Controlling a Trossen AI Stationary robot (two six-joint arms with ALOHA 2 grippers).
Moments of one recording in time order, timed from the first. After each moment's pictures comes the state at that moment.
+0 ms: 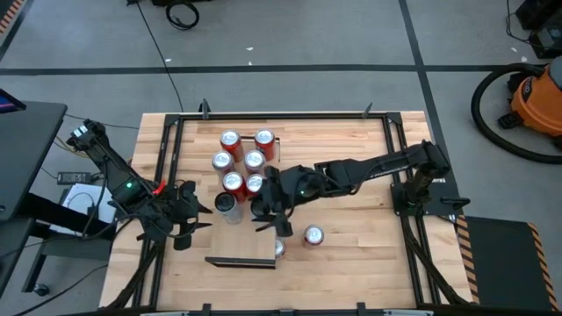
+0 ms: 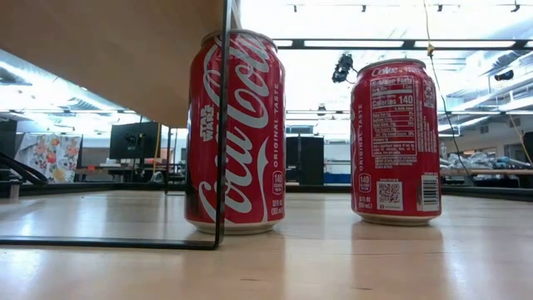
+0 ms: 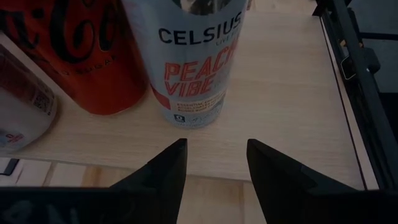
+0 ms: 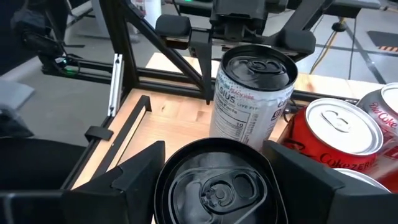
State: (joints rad) left arm -0.80 0.89 0.83 -0.81 -0.59 -0.66; right arm 0.22 1.81 1.72 -0.37 0.03 -0.02
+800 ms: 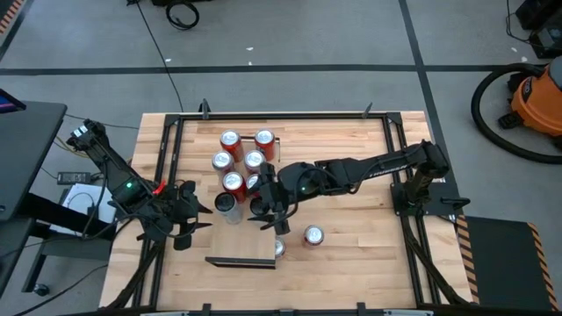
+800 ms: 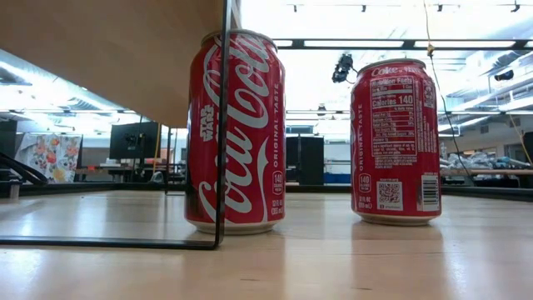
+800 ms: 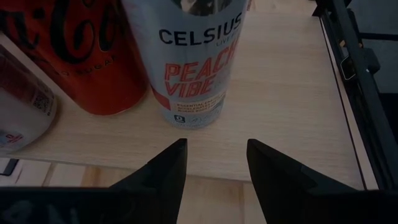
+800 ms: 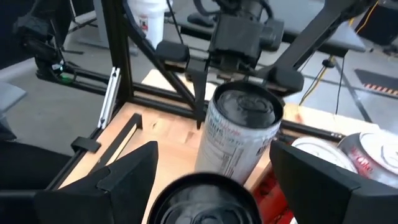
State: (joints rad) left arm -0.80 0.89 0.83 -0.81 -0.59 -0.66; right arm 0.21 1.81 1.72 -0.28 0.01 -0.14
